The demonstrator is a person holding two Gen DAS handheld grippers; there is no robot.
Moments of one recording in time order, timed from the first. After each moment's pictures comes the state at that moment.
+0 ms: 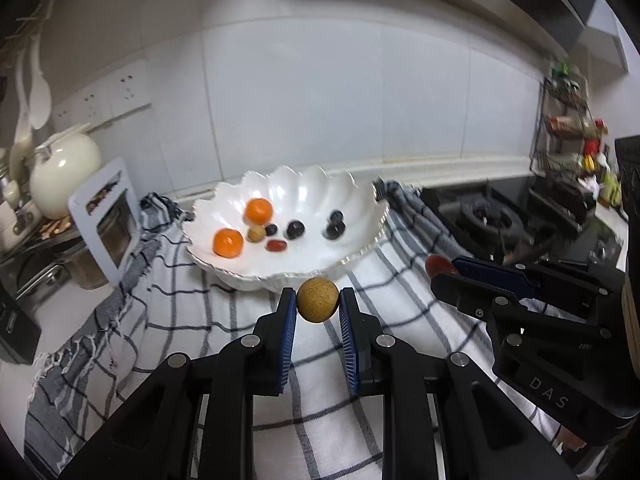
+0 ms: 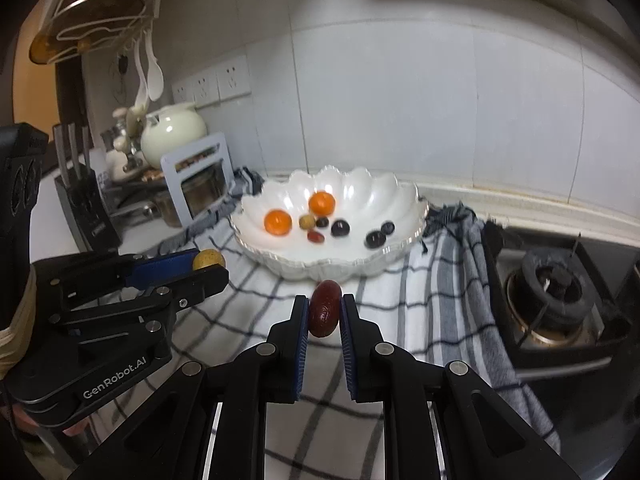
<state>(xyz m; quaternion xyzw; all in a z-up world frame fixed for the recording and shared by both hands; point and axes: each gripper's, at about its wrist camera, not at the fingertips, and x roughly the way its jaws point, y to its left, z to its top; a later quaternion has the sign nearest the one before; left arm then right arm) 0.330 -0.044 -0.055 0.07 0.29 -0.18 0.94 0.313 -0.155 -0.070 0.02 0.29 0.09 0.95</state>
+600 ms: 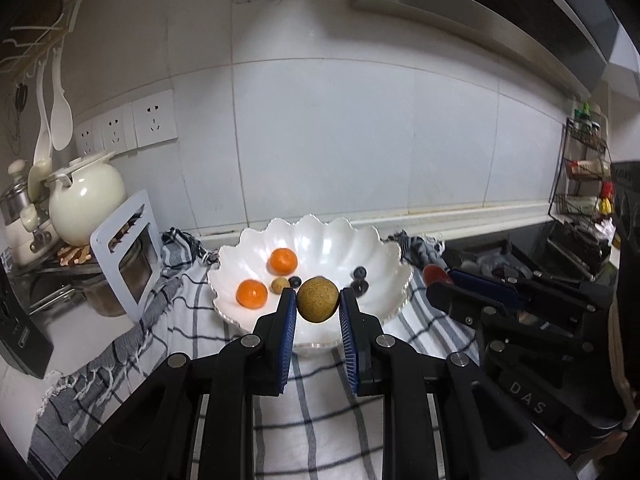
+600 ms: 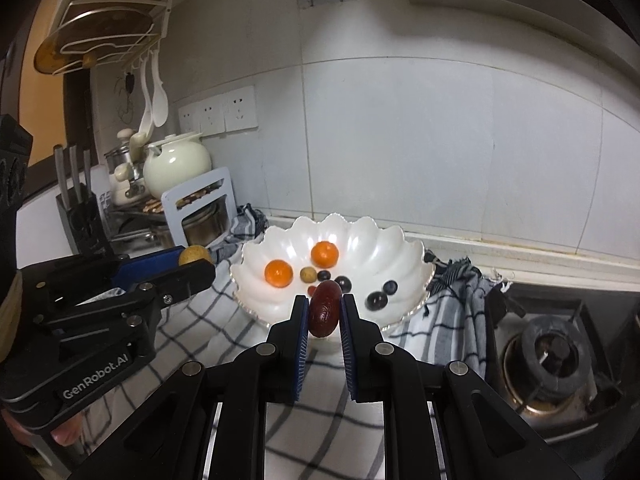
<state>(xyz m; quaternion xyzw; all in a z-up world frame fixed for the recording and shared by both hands) 0.360 -0.038 -0.013 0.04 0.25 -0.14 0.96 0.356 -0.154 -0.033 0.00 0.25 0.11 0.96</state>
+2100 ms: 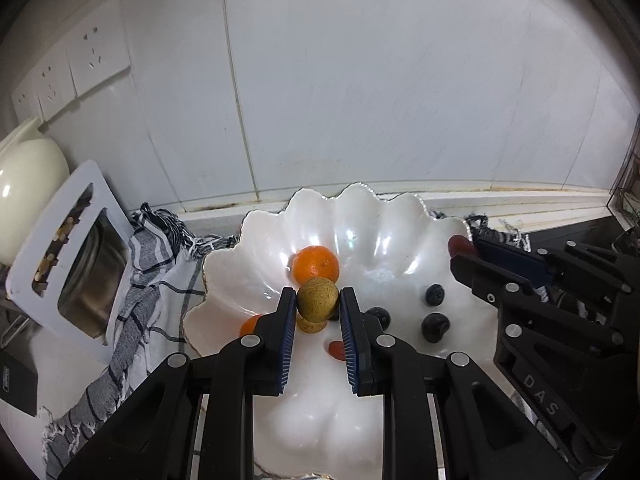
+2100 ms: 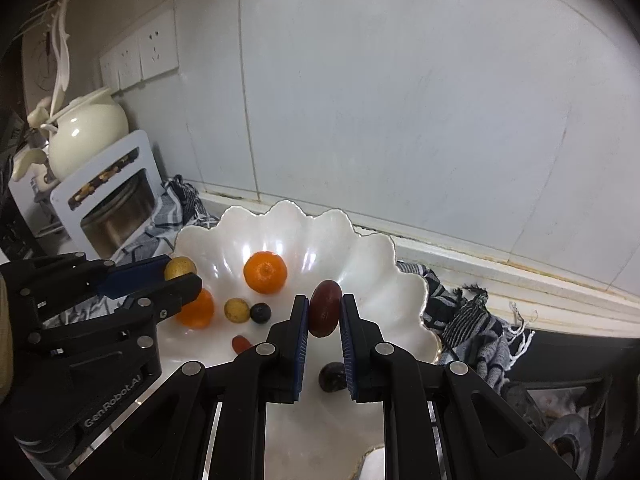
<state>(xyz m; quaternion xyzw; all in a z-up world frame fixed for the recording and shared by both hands) 0.553 -0.058 -0.054 0.05 0.39 -0.10 0.91 0.550 -0.163 -0.061 -0.04 0.37 0.08 0.92</state>
